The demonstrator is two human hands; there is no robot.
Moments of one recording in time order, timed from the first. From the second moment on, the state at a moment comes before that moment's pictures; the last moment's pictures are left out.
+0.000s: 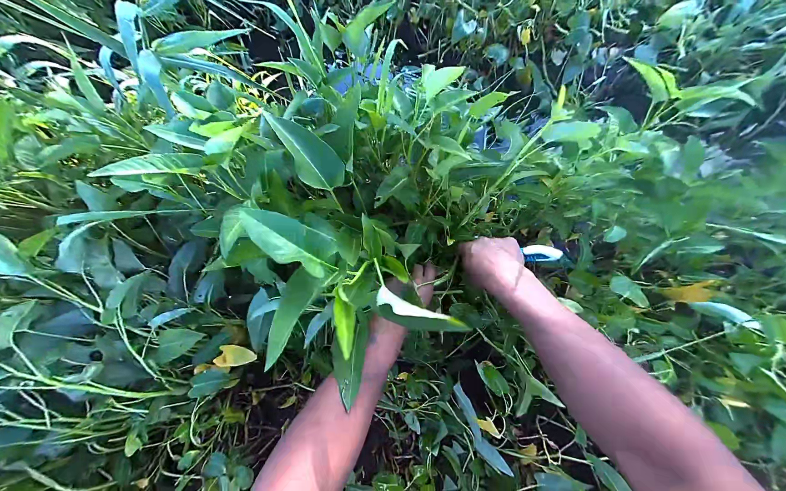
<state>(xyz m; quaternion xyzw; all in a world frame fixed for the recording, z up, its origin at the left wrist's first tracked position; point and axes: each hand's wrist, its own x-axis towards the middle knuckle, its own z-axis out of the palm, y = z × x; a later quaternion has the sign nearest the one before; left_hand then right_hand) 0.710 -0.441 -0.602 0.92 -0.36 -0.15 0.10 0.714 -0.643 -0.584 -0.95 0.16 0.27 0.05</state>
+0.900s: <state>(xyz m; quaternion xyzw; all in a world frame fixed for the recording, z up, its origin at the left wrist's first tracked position) 0.738 -0.433 -0.540 0.81 -0.58 0.04 -0.06 0.706 -0.620 -0.603 -0.94 0.14 0.25 0.18</state>
